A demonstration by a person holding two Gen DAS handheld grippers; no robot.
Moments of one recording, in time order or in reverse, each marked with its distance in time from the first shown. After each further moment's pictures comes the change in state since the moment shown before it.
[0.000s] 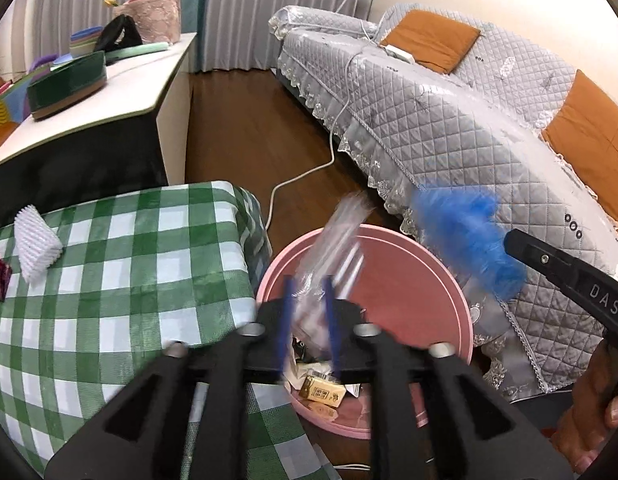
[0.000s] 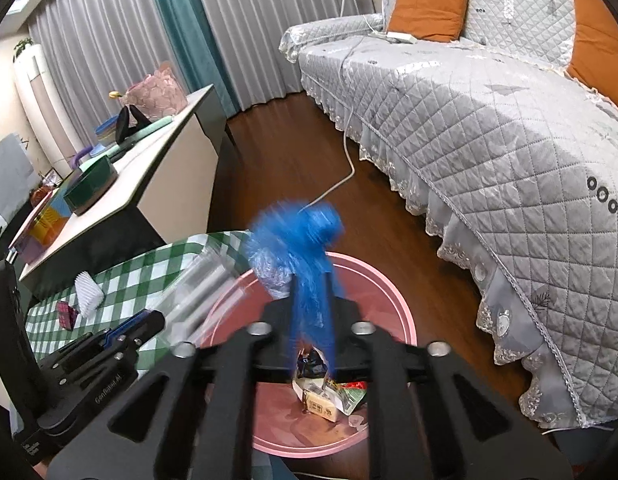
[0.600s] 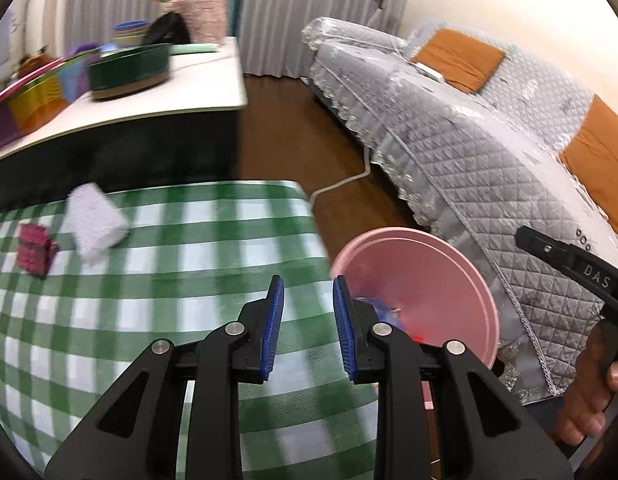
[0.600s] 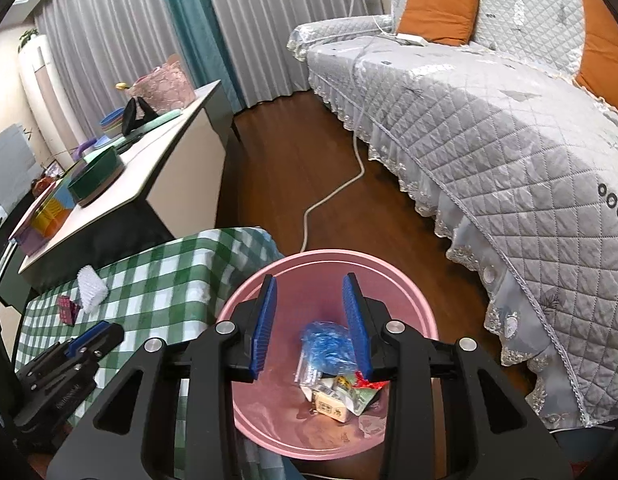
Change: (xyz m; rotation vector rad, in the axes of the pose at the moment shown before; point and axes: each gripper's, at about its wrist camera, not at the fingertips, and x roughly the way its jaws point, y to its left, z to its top) left arm -0.045 0.070 -0.017 -0.081 -0.043 0.071; right arm 0.000 0.037 -0.005 -0.051 -0.010 0.018
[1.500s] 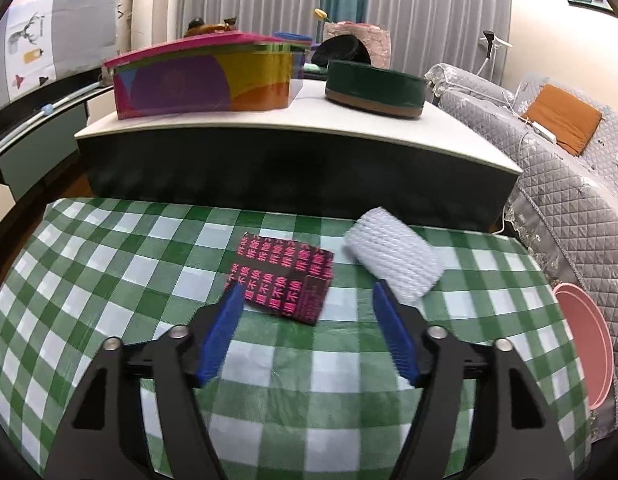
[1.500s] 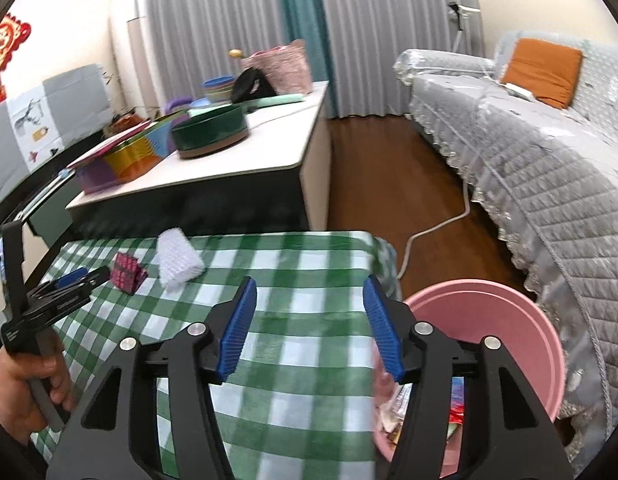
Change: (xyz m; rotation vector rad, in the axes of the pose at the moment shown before) left arm -0.021 0.232 0.004 -0.132 -0.132 0.292; right arm 0.030 0.163 -0.034 -0.266 -0.054 0.199
